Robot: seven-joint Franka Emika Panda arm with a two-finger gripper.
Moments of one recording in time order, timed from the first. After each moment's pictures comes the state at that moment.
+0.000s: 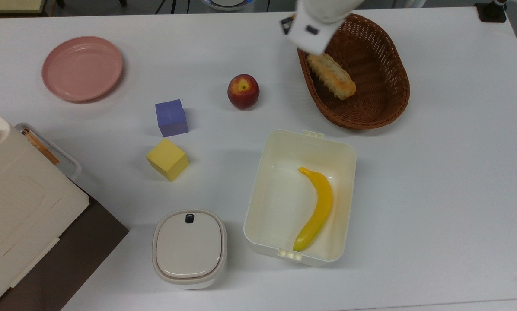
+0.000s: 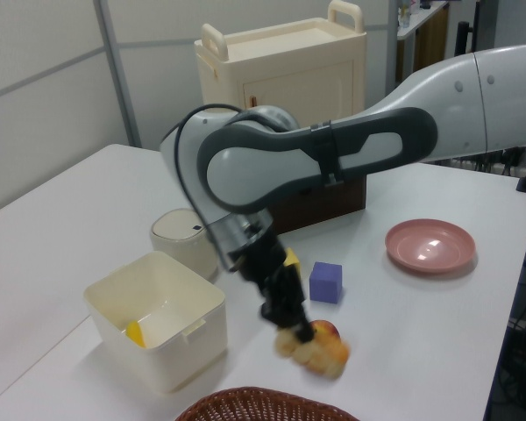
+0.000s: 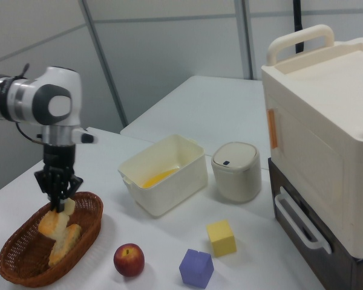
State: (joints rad) arm 0.17 0.28 0.21 -1.51 0.10 1.32 0.05
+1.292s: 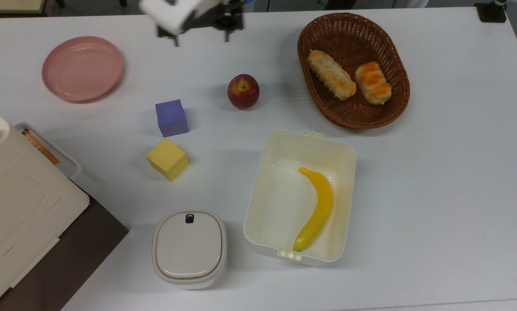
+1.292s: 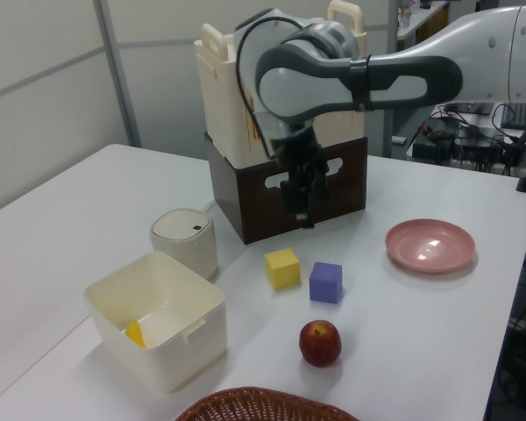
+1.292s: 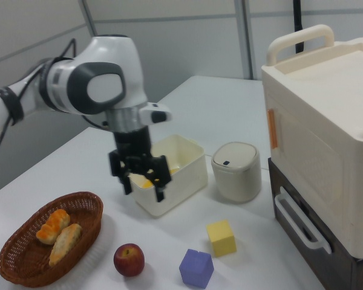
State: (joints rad) arm -0.17 0.21 0.19 -1.46 -0.13 1.44 -0.13
